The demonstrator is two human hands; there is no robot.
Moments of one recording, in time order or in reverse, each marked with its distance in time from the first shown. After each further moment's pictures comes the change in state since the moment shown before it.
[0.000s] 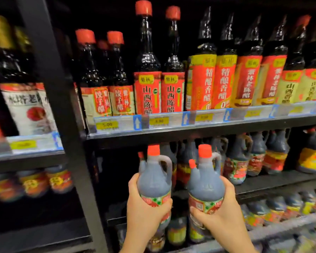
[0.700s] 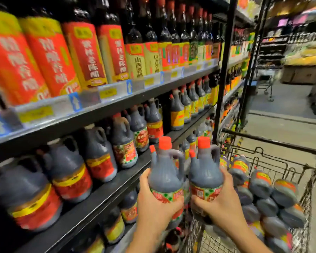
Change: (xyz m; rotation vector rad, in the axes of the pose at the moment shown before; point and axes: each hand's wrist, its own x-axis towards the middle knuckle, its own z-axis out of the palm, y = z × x) left_hand -0.096 0.036 0.216 -0.204 -0.703 -0.025; right_hand -0.085 0.061 -0.191 -0.343 0.625 0.269
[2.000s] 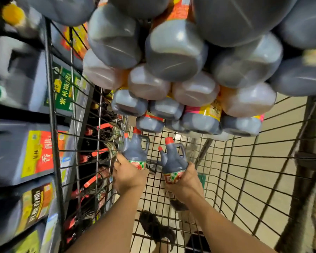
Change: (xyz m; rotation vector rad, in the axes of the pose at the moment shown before) left_hand -0.109 -0.475 0.319 1.252 -0.586 -0.807; right_hand -0.134 0.523 0.000 -0.336 -0.326 1.470
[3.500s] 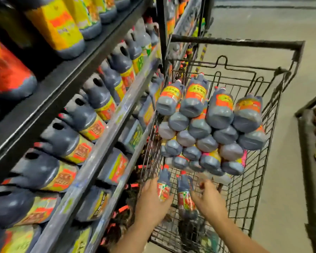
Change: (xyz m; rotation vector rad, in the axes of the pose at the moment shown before) left_hand -0.143 -0.060 -0.207 -0.293 -0.070 0.629; right_hand -0.177 -0.061 -0.088 -0.158 0.262 -0.561
